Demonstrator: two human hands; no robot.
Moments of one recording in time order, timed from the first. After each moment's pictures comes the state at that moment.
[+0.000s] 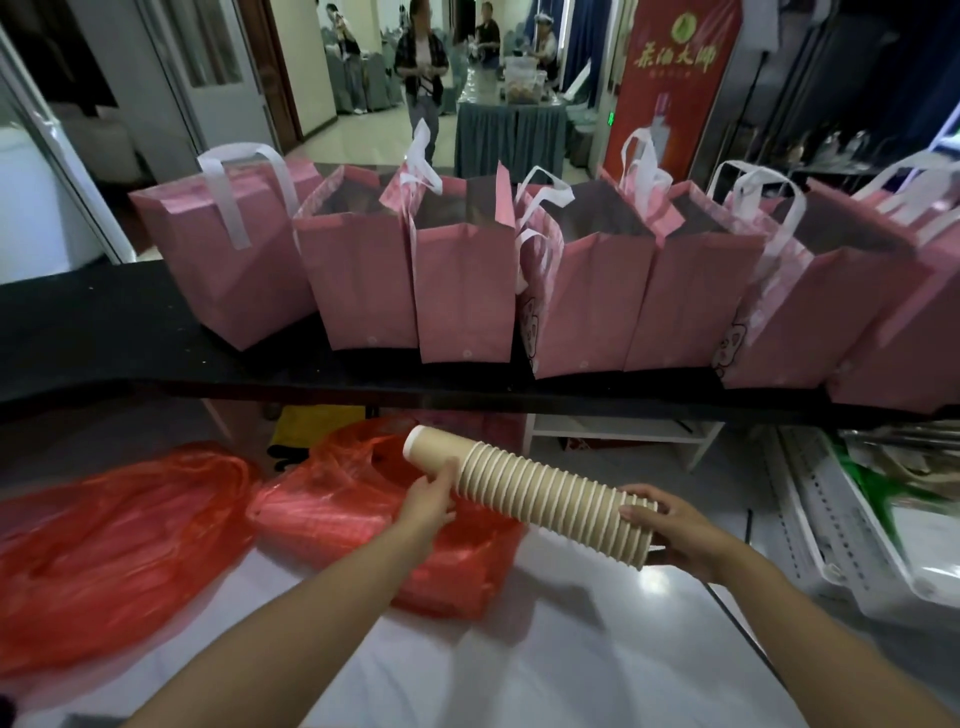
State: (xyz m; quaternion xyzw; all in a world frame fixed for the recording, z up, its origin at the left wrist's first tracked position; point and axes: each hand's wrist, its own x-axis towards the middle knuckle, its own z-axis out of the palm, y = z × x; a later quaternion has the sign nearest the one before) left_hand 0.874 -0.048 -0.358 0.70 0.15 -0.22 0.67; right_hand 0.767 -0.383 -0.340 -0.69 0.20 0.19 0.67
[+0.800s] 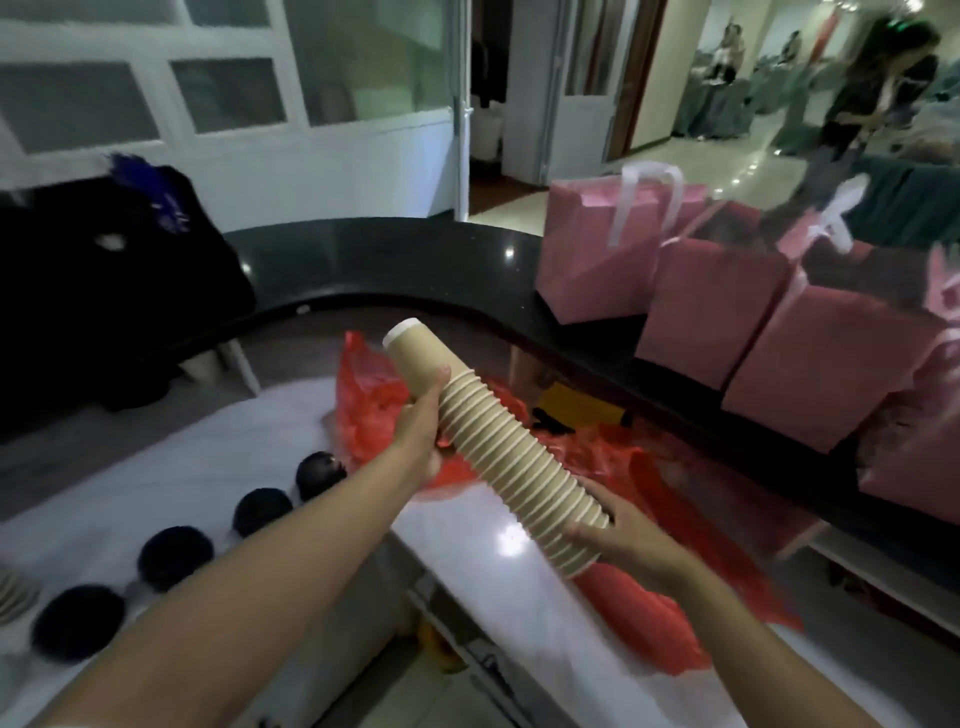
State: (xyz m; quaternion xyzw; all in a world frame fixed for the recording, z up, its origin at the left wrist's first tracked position) left_hand 0.804 0.217 -0.248 0.43 0.29 0.11 0.85; right_hand 0.827 -0.070 -0.288 -0.73 -0.18 0.33 0.57
